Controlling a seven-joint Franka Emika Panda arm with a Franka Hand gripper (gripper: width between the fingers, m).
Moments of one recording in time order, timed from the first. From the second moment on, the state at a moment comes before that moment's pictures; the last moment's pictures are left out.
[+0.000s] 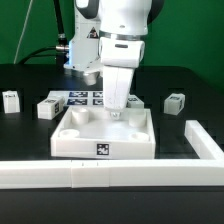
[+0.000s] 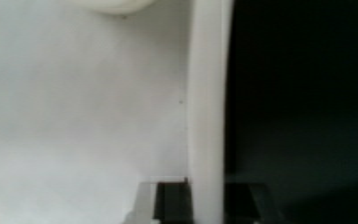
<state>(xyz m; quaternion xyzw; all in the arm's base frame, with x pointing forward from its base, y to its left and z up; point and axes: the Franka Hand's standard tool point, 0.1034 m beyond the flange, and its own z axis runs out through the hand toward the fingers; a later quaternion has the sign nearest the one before) 0.445 0.028 0.009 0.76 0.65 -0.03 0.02</state>
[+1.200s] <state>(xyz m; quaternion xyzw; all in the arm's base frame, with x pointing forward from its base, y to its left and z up) 0.464 0.044 0.009 0.71 0.71 -0.02 0.02</state>
